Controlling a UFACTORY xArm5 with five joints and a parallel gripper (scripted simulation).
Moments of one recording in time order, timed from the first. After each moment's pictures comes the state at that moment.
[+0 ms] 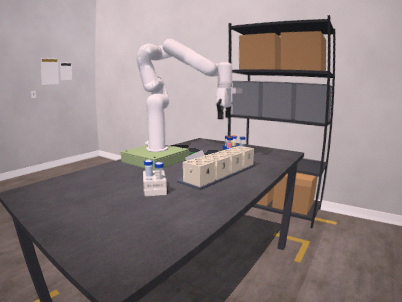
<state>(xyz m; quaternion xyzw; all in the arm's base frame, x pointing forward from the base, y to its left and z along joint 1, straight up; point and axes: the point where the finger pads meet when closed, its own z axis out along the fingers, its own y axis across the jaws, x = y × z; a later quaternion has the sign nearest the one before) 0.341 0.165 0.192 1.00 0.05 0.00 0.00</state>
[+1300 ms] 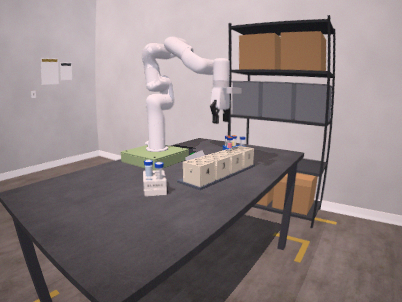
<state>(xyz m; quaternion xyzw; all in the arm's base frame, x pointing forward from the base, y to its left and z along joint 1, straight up) 0.415 0.011 0.192 1.00 0.00 0.00 0.00</state>
